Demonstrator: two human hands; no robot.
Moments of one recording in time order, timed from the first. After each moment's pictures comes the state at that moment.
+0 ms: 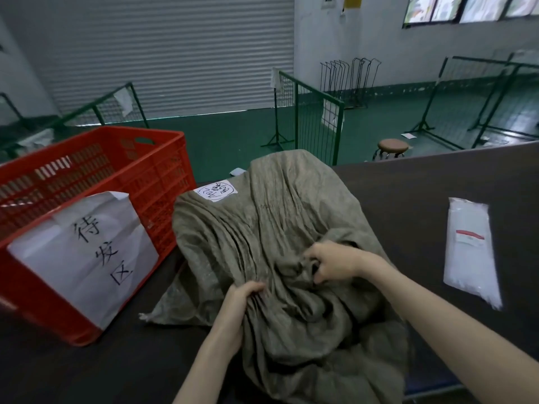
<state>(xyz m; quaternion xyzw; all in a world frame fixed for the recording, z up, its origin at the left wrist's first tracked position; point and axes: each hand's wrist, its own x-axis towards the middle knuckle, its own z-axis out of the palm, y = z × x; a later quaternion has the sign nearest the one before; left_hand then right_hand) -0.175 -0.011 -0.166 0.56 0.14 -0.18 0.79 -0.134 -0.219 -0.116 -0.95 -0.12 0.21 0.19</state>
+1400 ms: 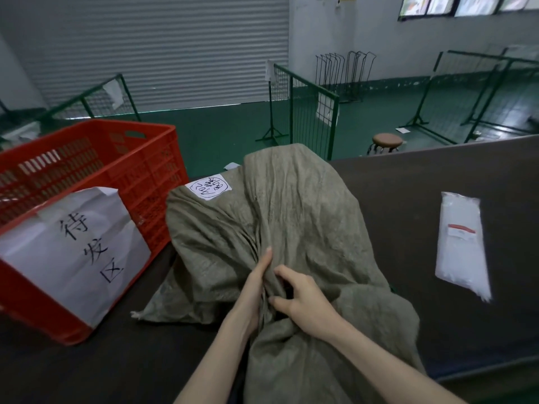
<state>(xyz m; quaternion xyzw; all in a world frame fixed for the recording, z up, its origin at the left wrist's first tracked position) -0.157 -0.050 -0.163 0.48 0.16 -0.29 0.81 -0.198 -0.160 -0.165 -0.85 -0.10 -0.03 0.52</state>
